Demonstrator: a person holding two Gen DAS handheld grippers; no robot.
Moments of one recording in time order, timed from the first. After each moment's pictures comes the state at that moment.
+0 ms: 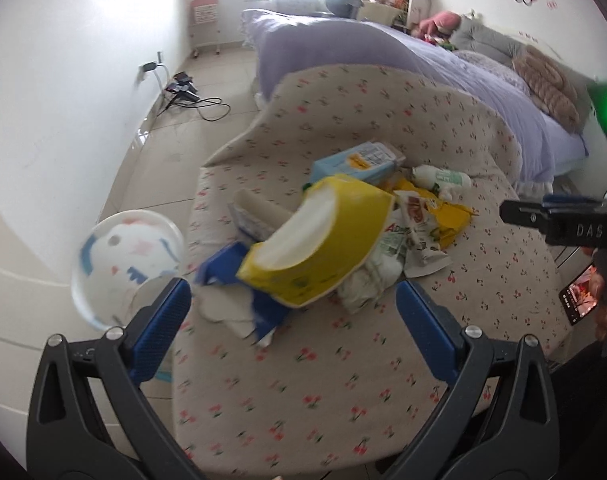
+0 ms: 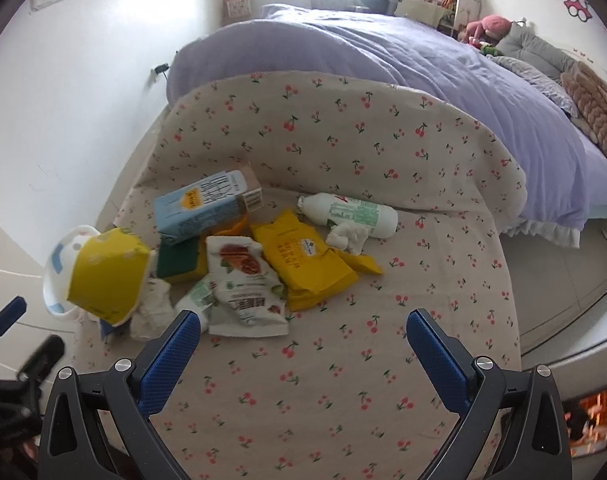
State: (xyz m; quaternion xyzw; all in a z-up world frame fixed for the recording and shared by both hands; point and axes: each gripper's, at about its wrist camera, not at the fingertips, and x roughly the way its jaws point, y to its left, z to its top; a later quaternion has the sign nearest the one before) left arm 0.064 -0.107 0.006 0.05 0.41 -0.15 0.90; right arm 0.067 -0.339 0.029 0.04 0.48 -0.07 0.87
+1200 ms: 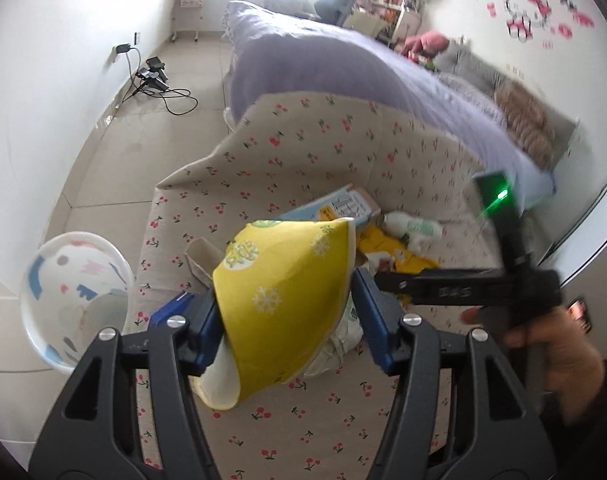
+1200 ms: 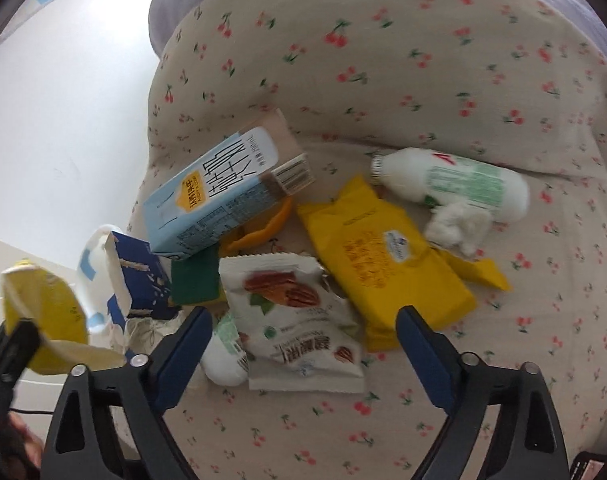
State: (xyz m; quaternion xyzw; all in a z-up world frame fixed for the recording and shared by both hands) left arm 0.114 -0.100 0.032 -0.05 0.41 -0.21 0.88; right arm 0.161 -0.333 -0.045 0.15 0.57 0.03 0.81
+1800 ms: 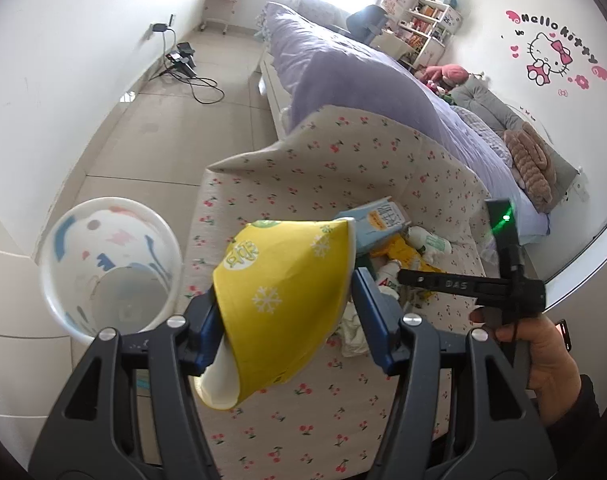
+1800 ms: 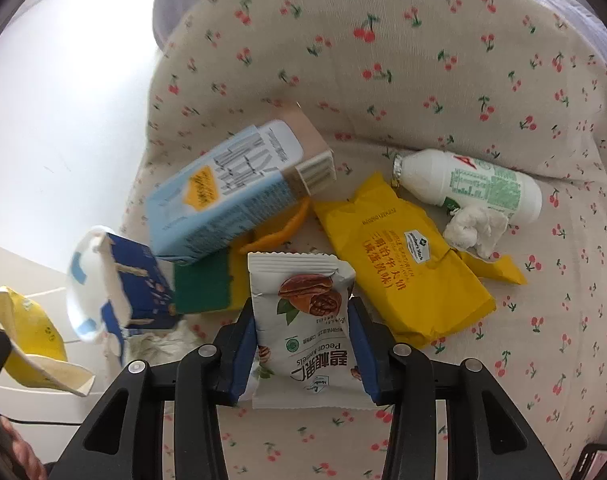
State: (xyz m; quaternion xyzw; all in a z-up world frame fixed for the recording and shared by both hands) left arm 0.110 -0.028 0.026 -0.11 0.42 -0.19 0.88; right arm 0.172 -0.297 -0.052 0.14 0.56 0.02 0.82
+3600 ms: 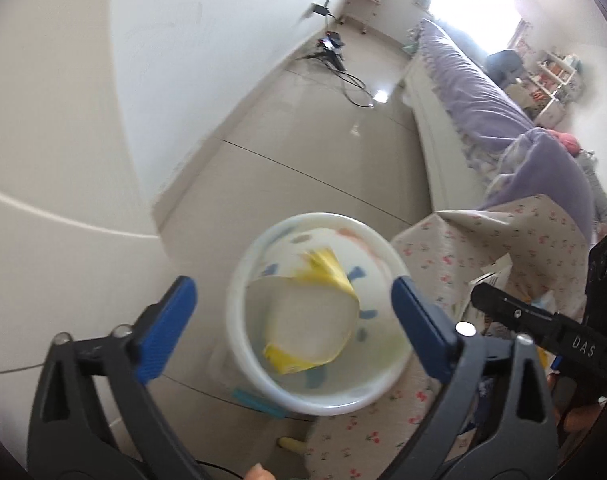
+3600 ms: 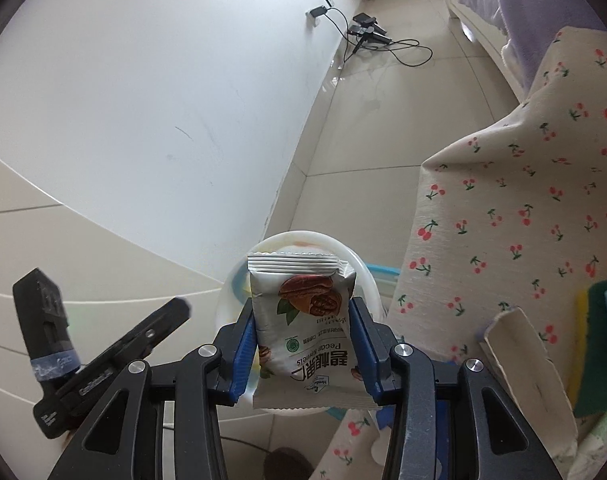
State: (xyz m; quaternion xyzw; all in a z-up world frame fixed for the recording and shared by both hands) left arm 0.178 0.151 -0.041 -0.18 0.46 0.02 0.87; right arm 0.238 -0.059 -0.038 0.16 0.52 0.22 0.81
